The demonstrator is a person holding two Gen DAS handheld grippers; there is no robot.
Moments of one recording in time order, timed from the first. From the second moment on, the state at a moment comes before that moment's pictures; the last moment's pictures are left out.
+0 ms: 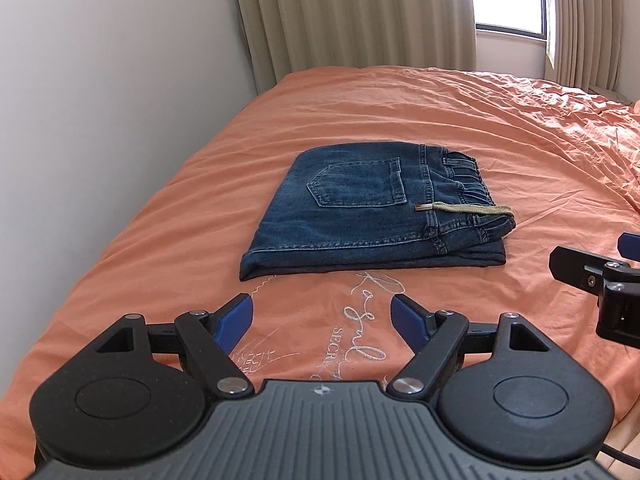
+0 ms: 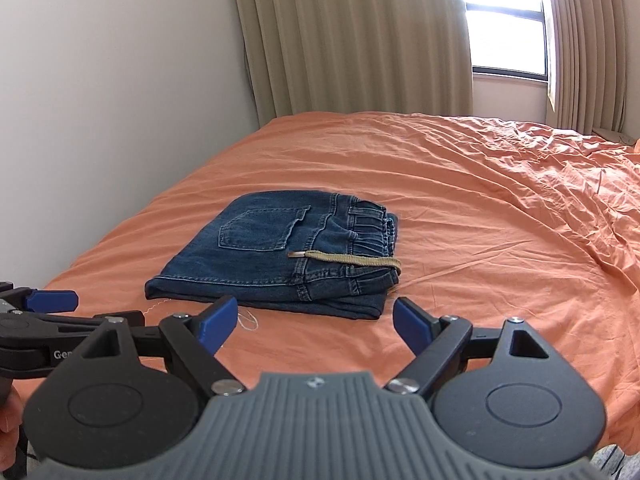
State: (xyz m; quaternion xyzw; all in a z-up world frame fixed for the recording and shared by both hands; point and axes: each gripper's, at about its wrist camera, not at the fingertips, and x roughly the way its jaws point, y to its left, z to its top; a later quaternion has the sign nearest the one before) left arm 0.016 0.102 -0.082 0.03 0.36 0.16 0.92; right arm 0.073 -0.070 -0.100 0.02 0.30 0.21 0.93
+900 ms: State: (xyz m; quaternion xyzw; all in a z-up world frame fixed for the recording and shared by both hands) left arm 0.025 0.094 -0.069 0.03 0.35 0.13 0.93; right arm 0.066 -0.079 -0.094 0.03 0.30 0.21 0.93
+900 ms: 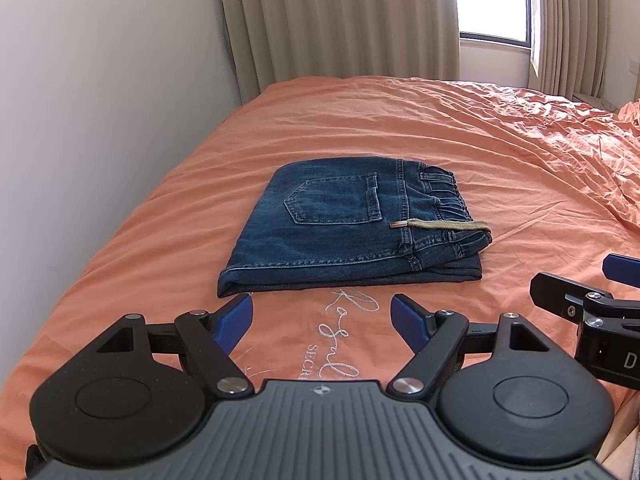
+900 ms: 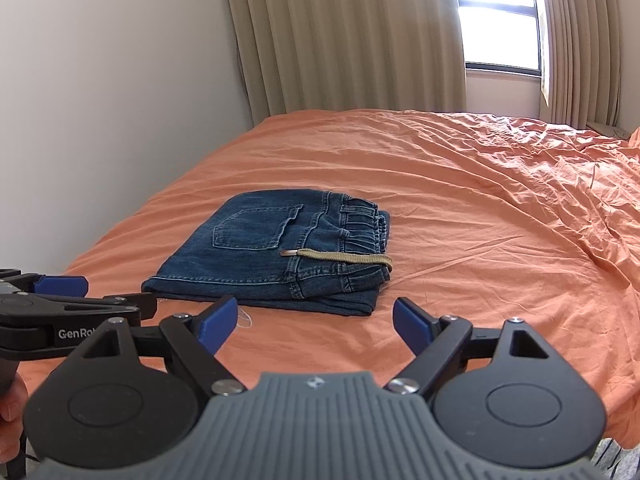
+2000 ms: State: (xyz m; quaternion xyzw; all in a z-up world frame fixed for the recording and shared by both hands) left arm 0.022 0.086 -0.061 0.03 0.35 0.13 0.93; right arm 0.064 -0.080 -0.086 0.02 0.29 0.21 0.93
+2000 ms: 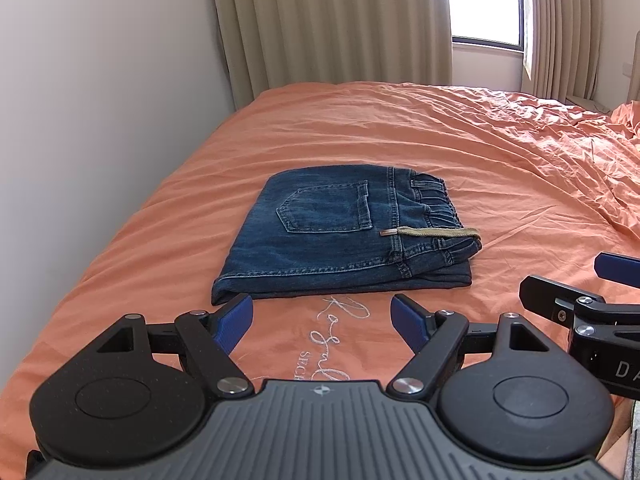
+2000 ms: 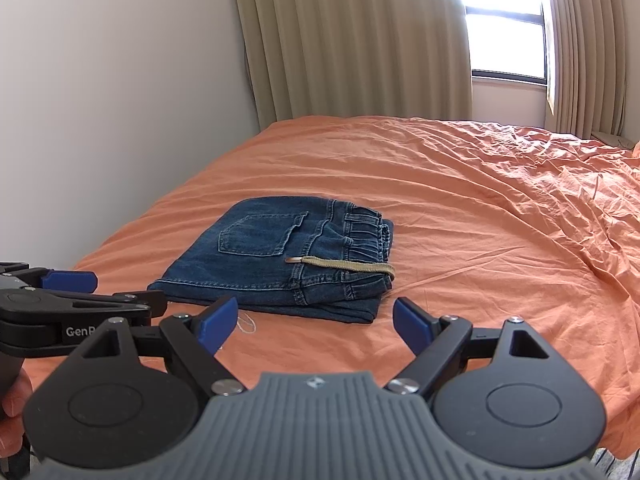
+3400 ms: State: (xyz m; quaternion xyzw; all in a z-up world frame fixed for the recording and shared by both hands) left arm 0.015 0.077 -0.051 0.03 0.33 0.13 0.94; right arm 0.059 -0.083 -0.085 0.03 0.28 0.23 0.93
